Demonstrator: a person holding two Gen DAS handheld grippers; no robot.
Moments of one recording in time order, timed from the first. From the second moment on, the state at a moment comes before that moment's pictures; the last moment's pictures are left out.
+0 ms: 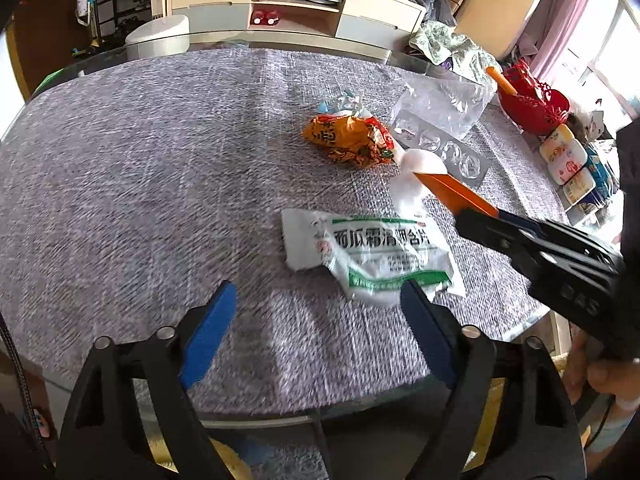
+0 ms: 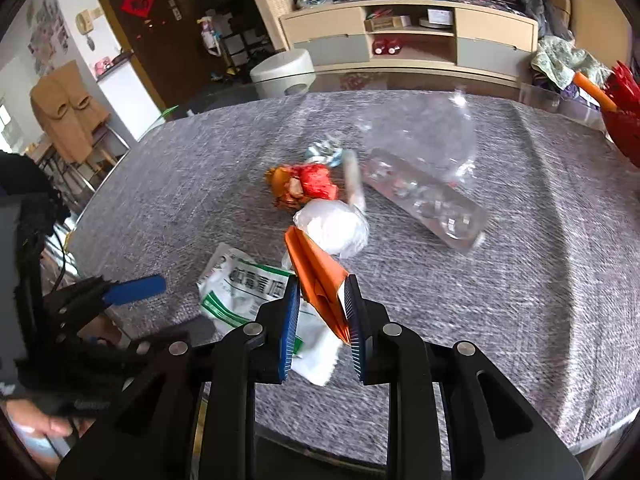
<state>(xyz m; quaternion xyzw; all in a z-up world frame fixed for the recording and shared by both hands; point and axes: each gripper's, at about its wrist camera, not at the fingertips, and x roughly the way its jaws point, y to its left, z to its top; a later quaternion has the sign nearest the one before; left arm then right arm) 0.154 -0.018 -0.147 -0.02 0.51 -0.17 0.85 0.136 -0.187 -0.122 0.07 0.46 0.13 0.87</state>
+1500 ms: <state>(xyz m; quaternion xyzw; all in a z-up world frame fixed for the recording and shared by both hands) 0.068 -0.049 -0.126 0.02 0.49 -0.20 0.85 0.027 -0.229 -0.127 0.10 0.47 0.07 0.87</state>
